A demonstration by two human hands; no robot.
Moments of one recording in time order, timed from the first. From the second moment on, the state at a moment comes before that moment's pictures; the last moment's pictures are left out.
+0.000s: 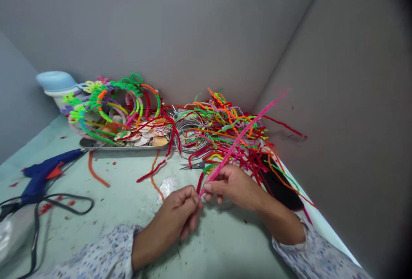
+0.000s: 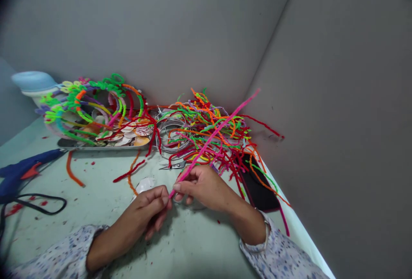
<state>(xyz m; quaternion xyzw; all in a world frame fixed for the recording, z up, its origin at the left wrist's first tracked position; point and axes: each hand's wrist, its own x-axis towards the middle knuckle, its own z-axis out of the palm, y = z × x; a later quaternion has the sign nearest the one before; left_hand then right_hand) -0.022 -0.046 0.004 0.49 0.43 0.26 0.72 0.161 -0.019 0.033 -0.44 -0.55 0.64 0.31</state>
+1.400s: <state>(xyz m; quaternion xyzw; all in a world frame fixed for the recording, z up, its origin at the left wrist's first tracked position) -0.023 -0.045 0.012 0.47 0.44 0.26 0.72 0.162 -0.022 0.040 -0.44 -0.55 0.64 0.30</state>
